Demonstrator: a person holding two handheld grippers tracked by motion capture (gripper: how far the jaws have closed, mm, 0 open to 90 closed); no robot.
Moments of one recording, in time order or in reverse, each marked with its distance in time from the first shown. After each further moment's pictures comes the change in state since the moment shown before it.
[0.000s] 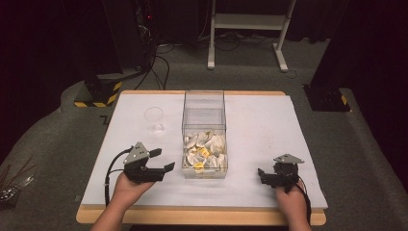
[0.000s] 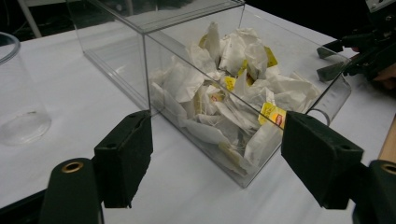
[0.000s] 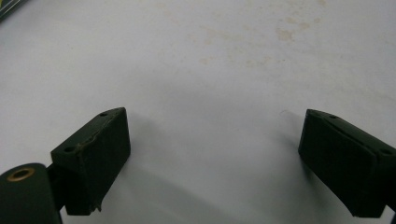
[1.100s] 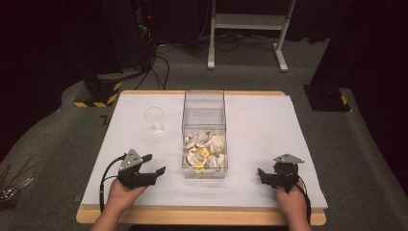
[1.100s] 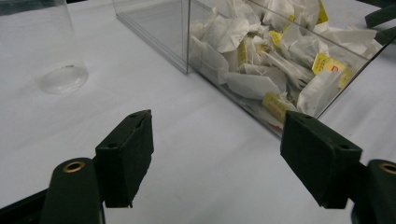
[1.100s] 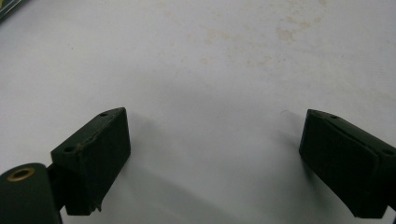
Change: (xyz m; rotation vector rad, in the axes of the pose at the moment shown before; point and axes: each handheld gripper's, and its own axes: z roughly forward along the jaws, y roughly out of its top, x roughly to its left) left arm 0.020 -0.041 -0.004 0.035 0.089 -0.013; right arm 0.000 0.000 0.000 0.004 0.004 0.003
